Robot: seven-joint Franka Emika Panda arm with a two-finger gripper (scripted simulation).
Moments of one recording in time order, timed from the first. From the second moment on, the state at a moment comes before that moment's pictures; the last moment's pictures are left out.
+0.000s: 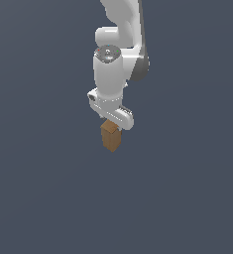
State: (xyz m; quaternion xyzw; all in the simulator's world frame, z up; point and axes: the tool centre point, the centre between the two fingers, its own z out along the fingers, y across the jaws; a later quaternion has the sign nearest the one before) arm -0.058 -0.021 0.179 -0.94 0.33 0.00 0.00
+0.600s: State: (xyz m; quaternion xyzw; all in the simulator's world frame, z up) arm -0.059 -0.021 0.144 -0.94 0.34 0.00 0.00
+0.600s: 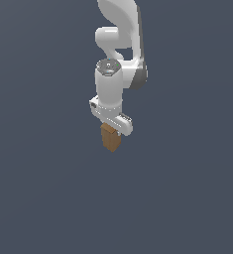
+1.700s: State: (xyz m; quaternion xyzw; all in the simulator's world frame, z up) arm -0.023 0.000 0.183 -0.94 0.35 -0.07 0.02
